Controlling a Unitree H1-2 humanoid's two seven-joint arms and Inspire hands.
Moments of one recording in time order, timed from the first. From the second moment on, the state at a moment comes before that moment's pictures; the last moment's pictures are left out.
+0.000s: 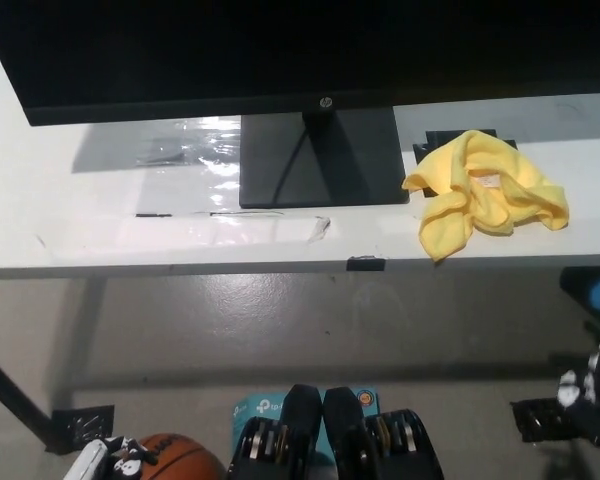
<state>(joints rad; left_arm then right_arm) 0.04 0.34 -0.09 0.34 0.11 -0.08 -0.10 0.02 -0.21 -0.05 -0.09 -0.15 0.10 -0.05</state>
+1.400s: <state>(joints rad) 0.04 0.33 -0.09 0.36 0.11 -0.12 -0.10 -0.06 -0.27 -0.05 -0.26 -0.24 0.16 -0.03</state>
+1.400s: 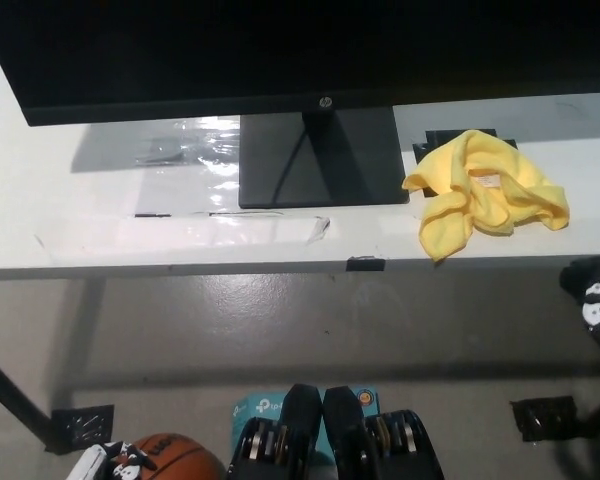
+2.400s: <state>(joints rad) 0.06 0.33 -0.08 0.36 0.11 -0.13 -0.10 -0.38 -0.31 0.05 -0.10 -0.32 0.15 0.01</state>
